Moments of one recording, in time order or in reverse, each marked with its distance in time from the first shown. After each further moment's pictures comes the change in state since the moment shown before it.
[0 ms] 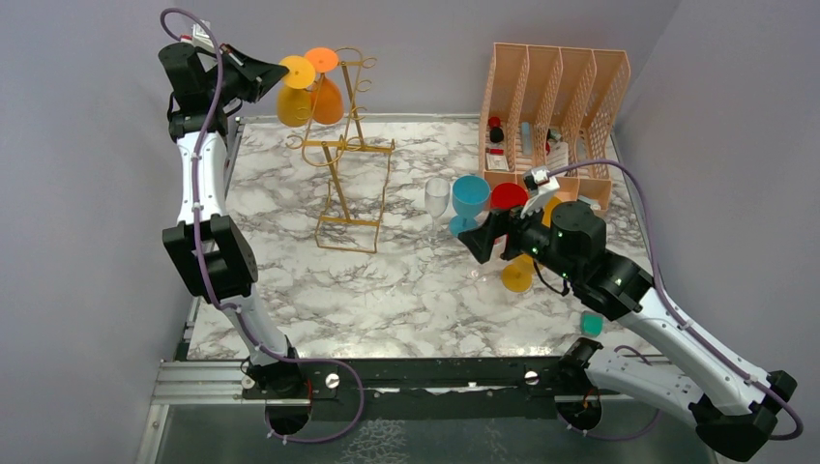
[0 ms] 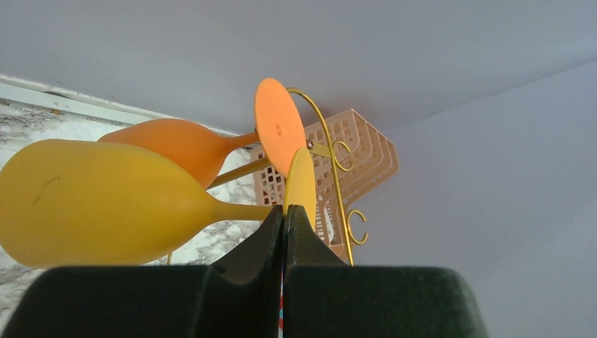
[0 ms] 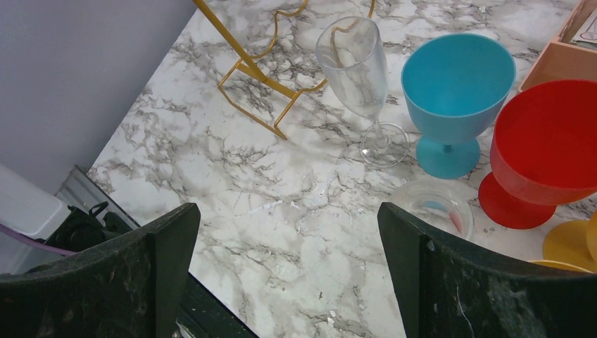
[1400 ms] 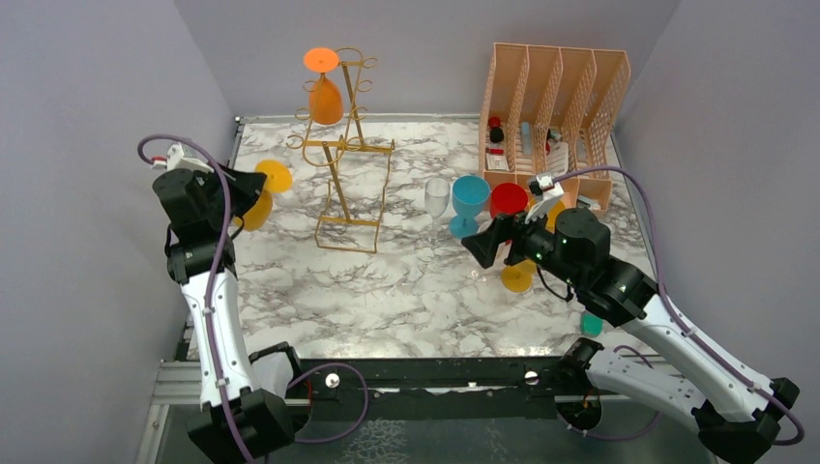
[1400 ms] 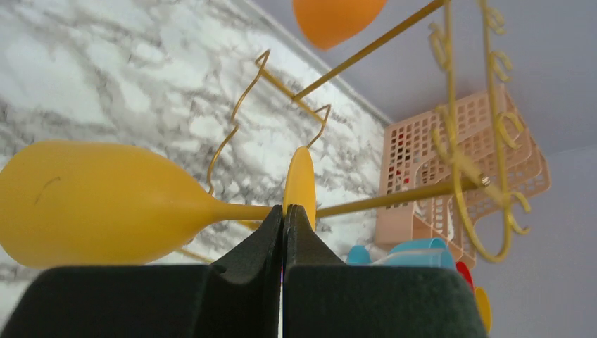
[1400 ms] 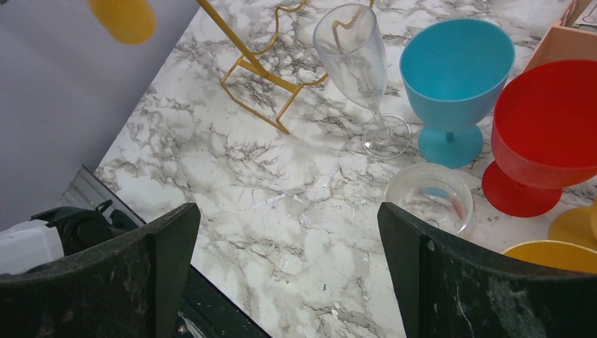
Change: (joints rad) left arm 0.103 -0.934 -0.901 -0.211 -0.366 0.285; right arm 0.000 -0.047 -0.035 -0.014 0.000 0.026
